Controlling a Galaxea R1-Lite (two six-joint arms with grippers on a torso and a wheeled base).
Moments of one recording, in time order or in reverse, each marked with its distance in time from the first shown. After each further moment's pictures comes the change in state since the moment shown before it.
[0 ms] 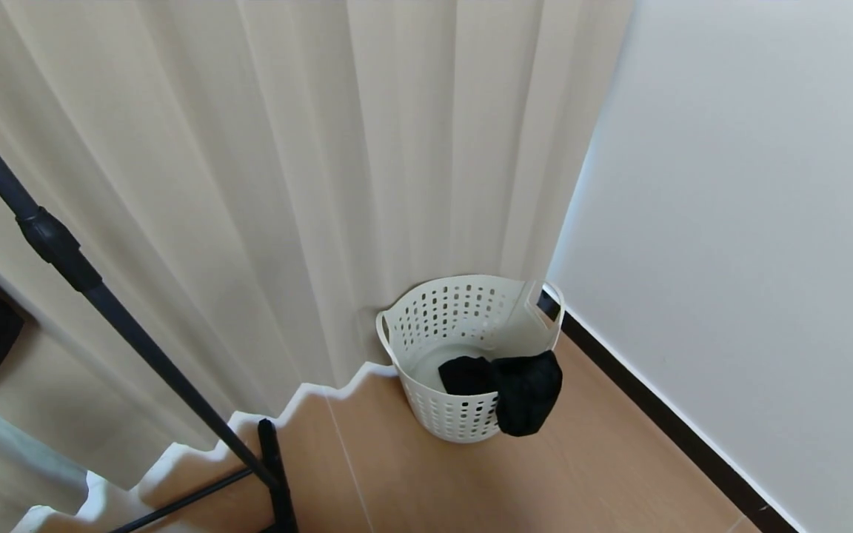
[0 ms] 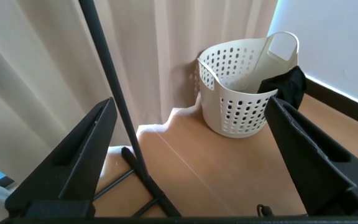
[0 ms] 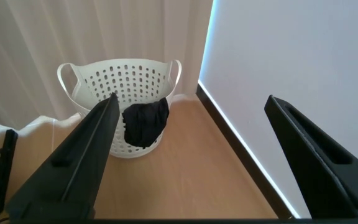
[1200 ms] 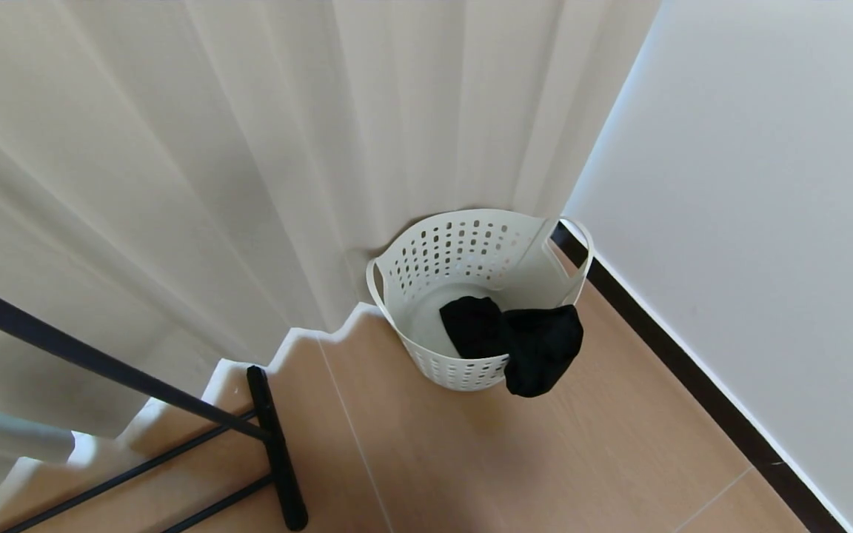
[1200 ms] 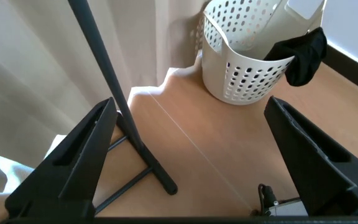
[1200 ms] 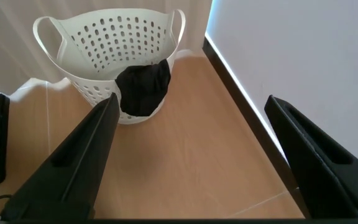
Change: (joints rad) left arm -0.001 0.000 0.000 -0.001 0.003 -0.005; right arm -0.006 0.000 0.000 -0.004 -0.001 0.003
